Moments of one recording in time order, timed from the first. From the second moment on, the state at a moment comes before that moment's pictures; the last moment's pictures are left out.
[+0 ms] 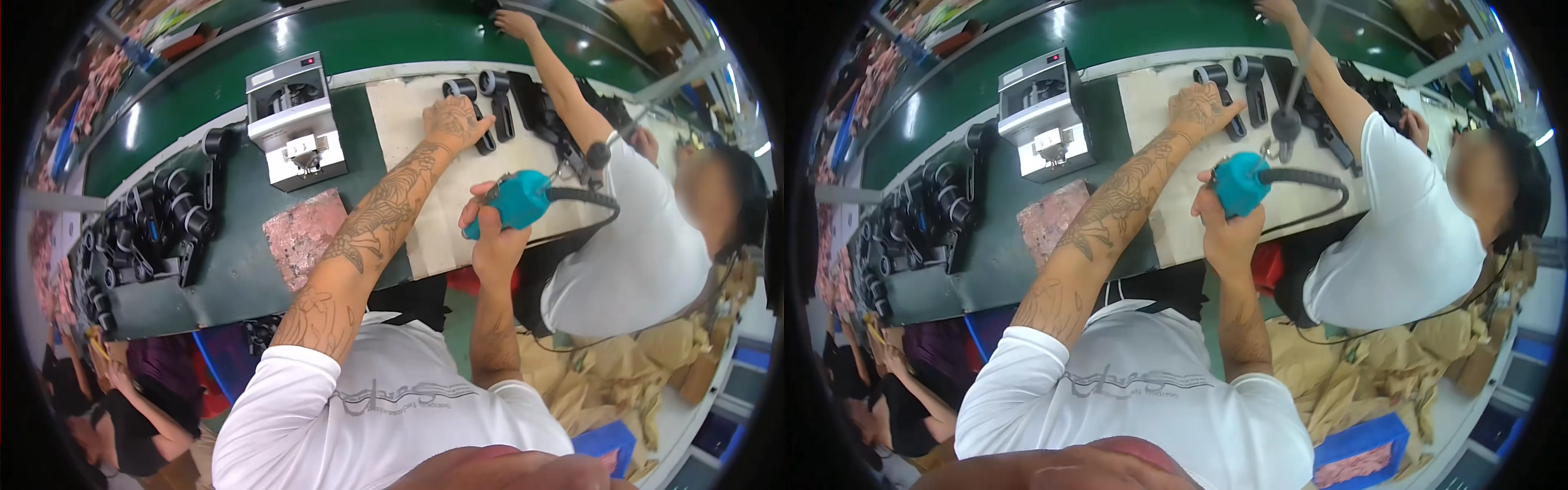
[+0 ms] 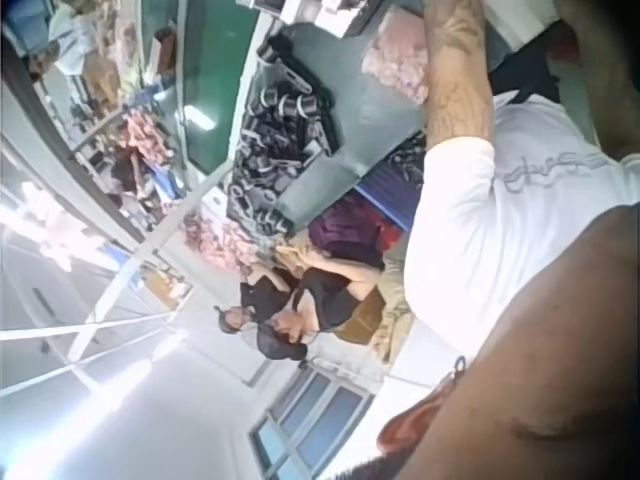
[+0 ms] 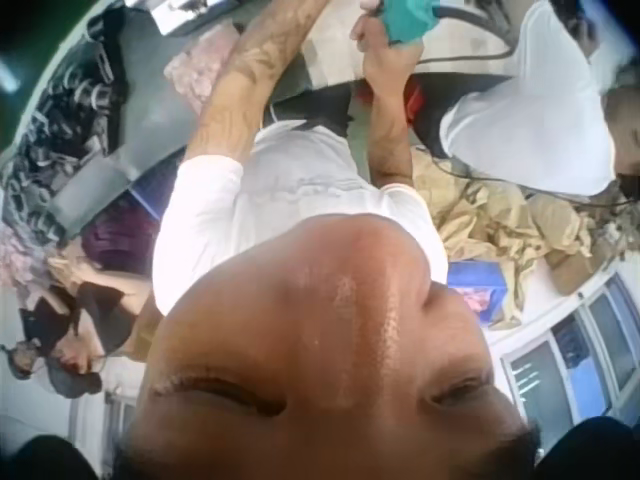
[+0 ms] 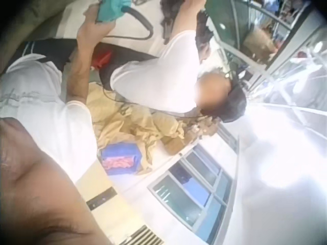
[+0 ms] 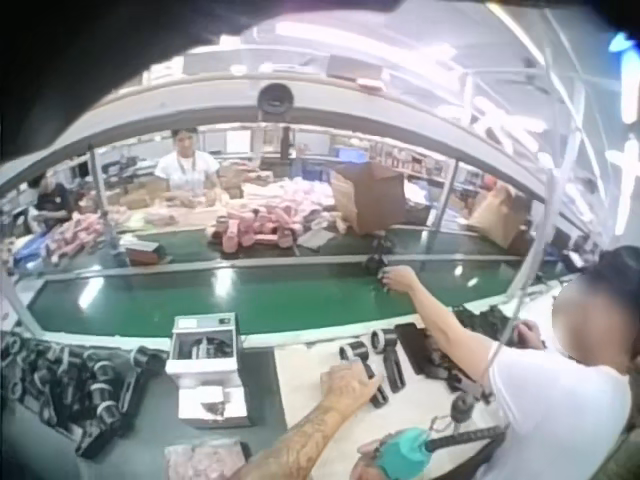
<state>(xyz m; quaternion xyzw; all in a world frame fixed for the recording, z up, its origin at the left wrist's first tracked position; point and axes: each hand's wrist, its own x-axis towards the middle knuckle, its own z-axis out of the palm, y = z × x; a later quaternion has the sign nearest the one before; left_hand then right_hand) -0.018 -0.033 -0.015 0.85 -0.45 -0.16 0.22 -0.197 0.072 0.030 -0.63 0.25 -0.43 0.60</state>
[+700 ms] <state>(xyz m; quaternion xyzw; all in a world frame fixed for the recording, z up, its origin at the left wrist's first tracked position) 0.025 0.295 -0.009 0.74 -0.60 -0.03 0.31 -0.123 0.131 0.035 -0.60 0.13 -0.36 0.71</state>
